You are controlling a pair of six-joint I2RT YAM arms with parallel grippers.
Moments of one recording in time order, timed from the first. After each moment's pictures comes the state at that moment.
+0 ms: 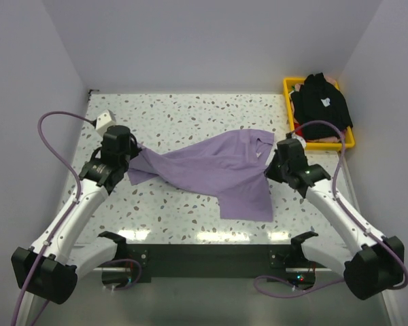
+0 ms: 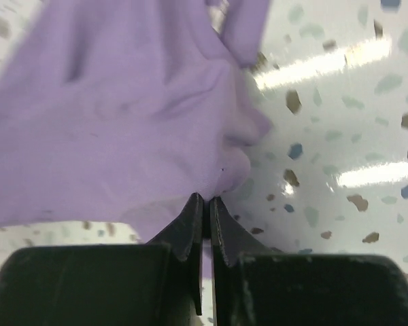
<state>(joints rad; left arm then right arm) -0.31 1.02 0.92 -0.44 -0.44 -0.69 0.35 1.09 0.77 -0.58 0.16 0.69</state>
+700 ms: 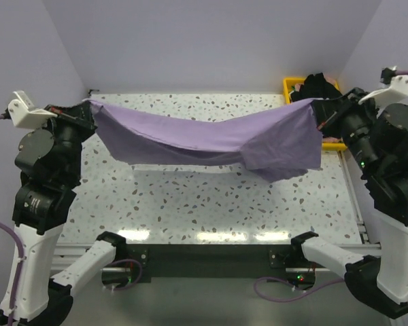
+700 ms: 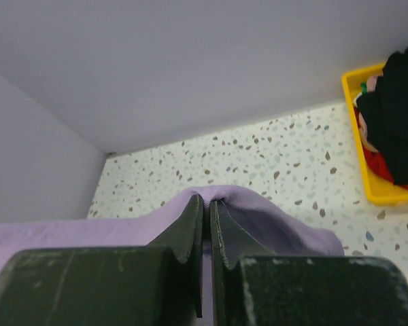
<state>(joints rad) -0.31 0.83 1.42 -0.54 -0.51 -0.64 0.35 1.05 1.89 -0.98 0.23 0.50</state>
